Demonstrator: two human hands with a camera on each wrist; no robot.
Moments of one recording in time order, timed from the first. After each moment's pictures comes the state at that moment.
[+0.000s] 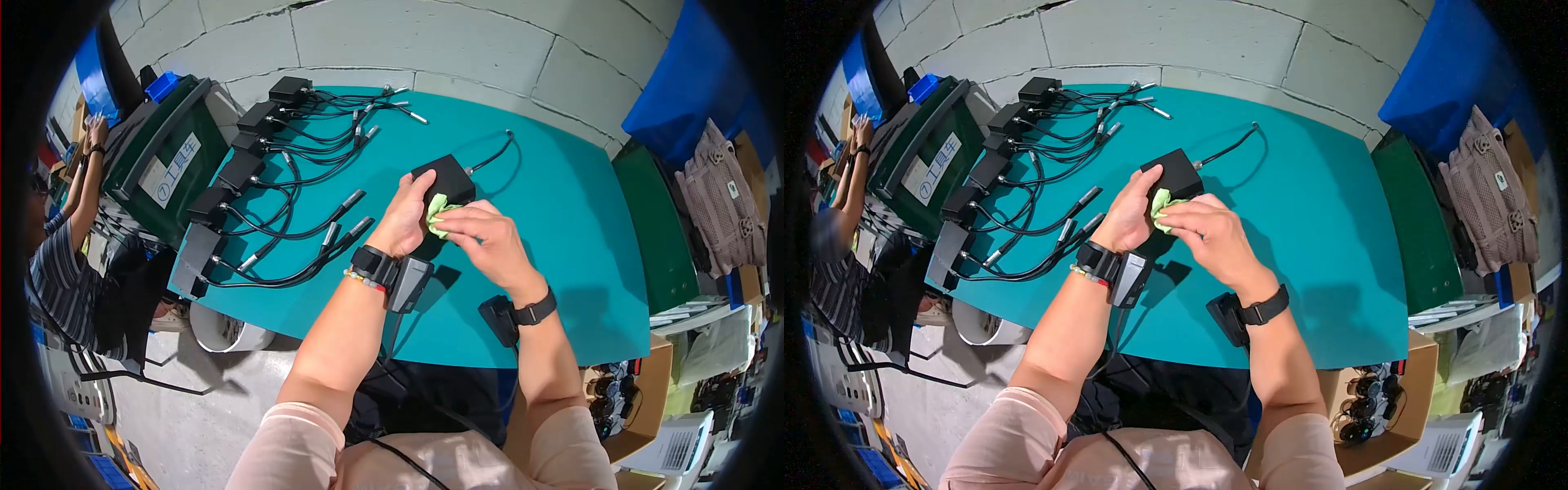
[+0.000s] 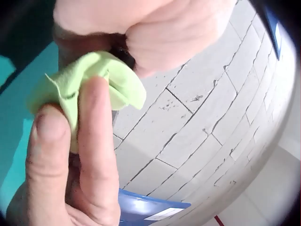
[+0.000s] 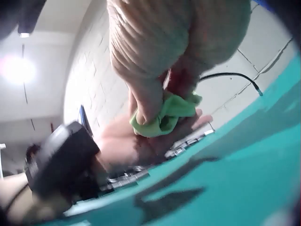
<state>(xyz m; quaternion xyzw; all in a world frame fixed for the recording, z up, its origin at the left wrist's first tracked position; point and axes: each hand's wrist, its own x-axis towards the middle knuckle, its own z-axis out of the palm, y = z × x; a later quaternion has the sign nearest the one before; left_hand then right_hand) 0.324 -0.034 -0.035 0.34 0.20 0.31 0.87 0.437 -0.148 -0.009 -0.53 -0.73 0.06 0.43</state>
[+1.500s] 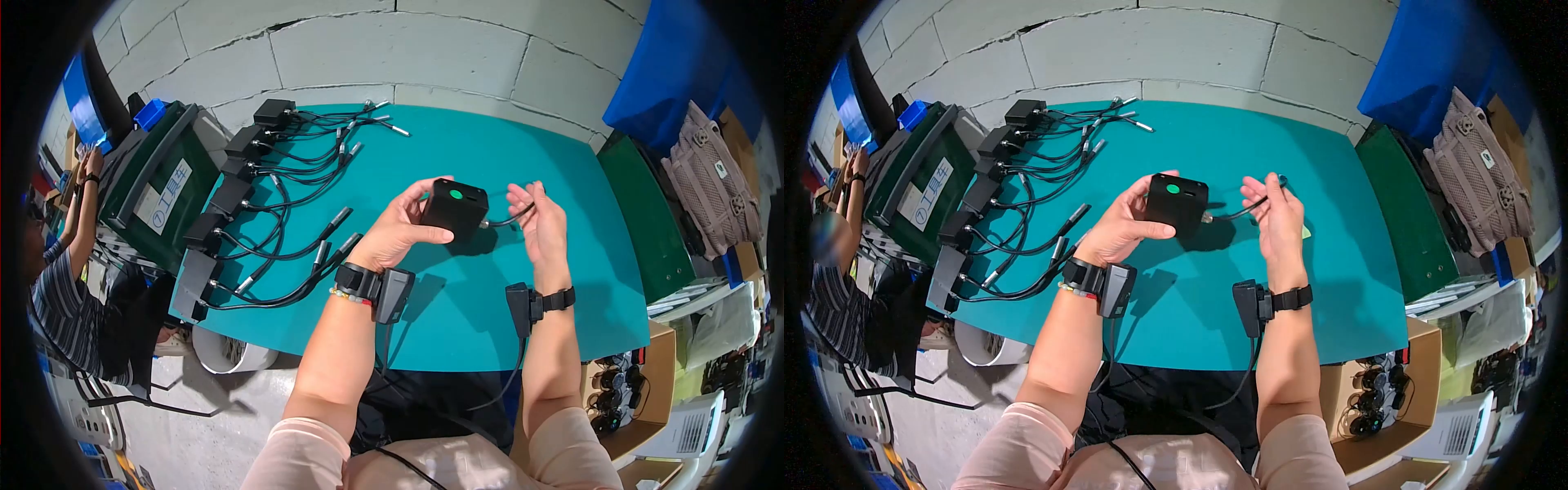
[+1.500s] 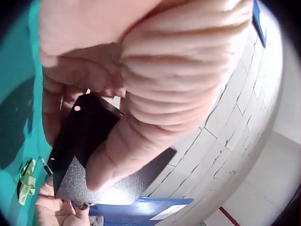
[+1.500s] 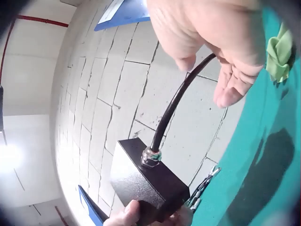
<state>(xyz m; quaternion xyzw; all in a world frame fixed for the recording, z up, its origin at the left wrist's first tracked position) 0.315 -0.043 -0.021 0.51 0.05 0.29 0.81 0.508 -0.159 -0.006 -0.47 -0.20 0.32 0.80</state>
